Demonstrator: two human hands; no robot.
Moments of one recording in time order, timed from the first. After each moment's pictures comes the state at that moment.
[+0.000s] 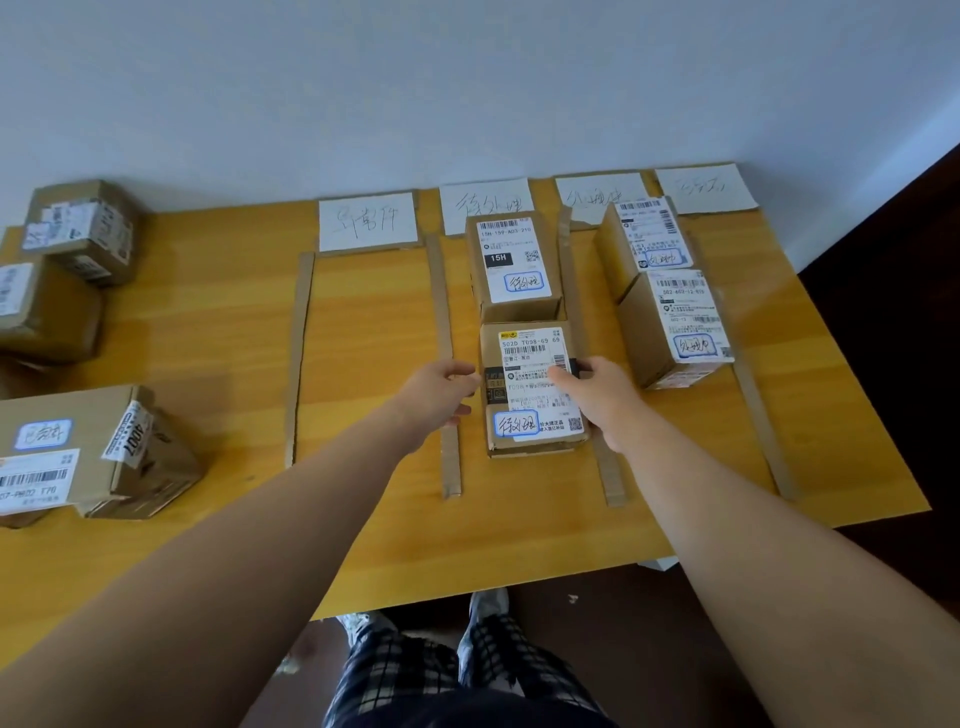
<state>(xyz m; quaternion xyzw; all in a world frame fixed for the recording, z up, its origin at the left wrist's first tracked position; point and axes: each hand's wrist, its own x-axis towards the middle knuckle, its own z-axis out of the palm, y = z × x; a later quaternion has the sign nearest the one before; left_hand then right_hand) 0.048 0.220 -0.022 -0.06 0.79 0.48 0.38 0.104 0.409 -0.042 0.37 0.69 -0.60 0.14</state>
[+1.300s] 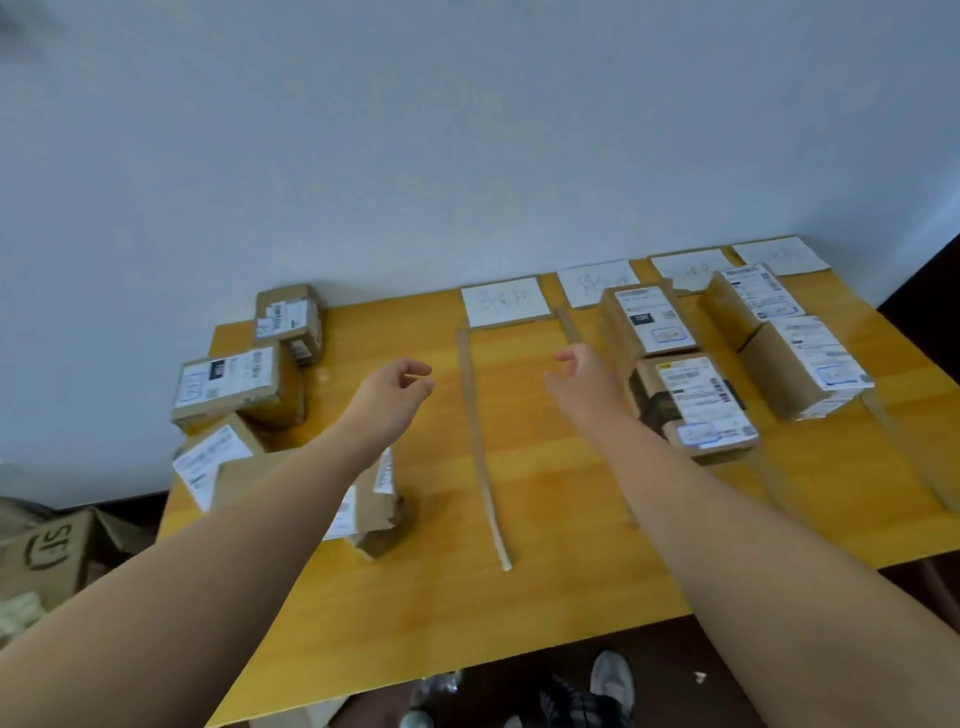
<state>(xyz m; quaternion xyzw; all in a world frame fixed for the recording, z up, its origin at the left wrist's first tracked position) -0.014 -0.042 0.059 0.02 0.87 0.45 0.19 0.045 0.172 0.038 0.26 0.85 -0.47 -0.01</state>
